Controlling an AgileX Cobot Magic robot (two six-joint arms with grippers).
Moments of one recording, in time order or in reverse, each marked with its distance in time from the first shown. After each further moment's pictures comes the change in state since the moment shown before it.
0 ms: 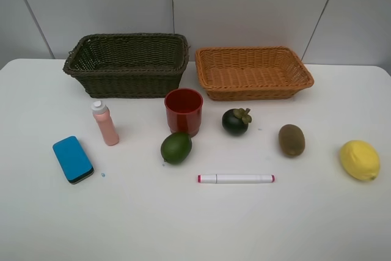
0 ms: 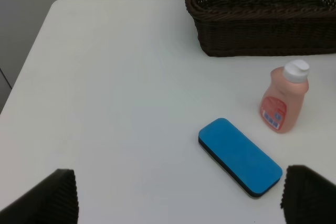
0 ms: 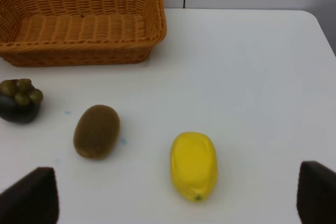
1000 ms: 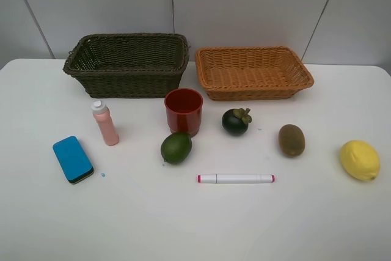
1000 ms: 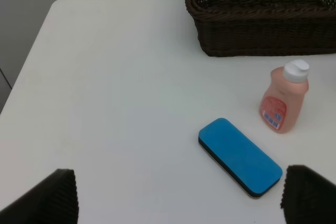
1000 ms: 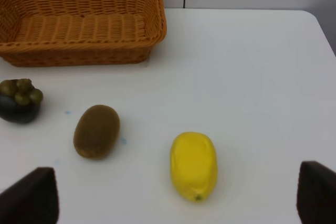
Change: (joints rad) left arm 0.000 0.000 0.000 0.000 0.000 0.000; right arm 0.000 0.000 0.000 0.000 0.000 0.000
